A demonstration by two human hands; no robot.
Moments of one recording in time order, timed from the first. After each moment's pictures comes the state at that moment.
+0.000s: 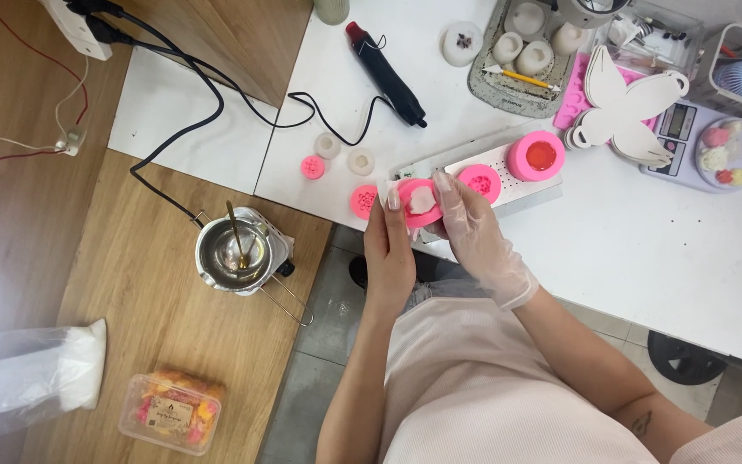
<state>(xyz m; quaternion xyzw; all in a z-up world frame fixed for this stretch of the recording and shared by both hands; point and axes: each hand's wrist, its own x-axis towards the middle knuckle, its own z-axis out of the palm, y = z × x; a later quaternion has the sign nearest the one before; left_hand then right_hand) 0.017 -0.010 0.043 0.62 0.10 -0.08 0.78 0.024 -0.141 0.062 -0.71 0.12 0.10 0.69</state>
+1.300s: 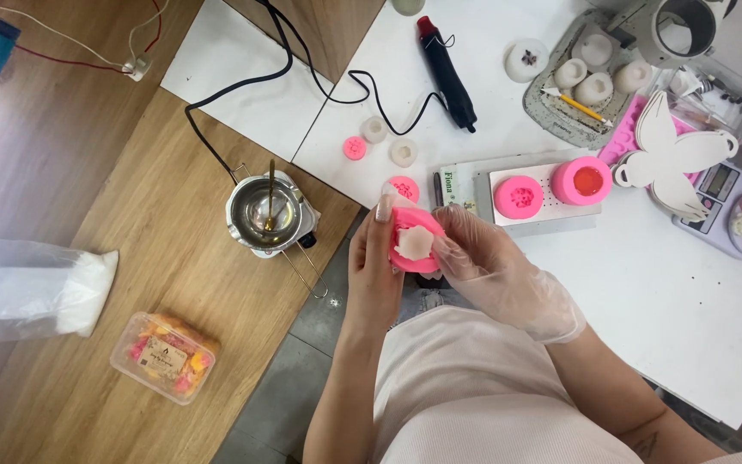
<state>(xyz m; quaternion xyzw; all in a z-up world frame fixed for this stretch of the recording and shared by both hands) -0.015 0.039 0.065 0.36 0.14 -0.05 0.92 0.006 -0.122 0.122 -0.70 -0.06 0.27 0.66</state>
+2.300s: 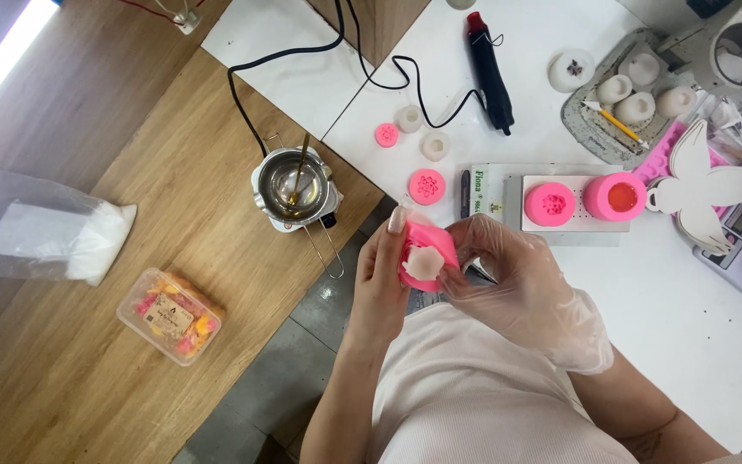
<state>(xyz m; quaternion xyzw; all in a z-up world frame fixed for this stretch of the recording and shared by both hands) -0.047 0.055 0.079 0.37 0.13 -0.03 0.92 -0.002 -0.101 0.157 -0.76 -0.14 0.22 0.60</state>
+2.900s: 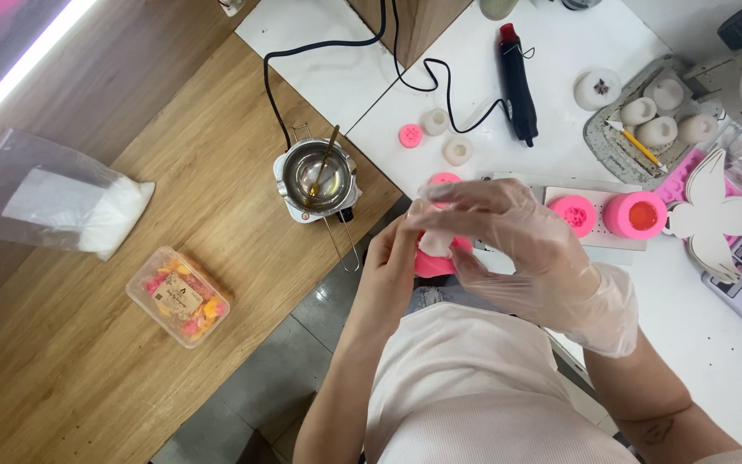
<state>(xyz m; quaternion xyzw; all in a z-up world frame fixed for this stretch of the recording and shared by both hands) -0.051 0.075 0.067 0.44 0.15 -0.04 0.88 0.026 -0.074 0.191 -0.81 -0.39 0.03 0.44</state>
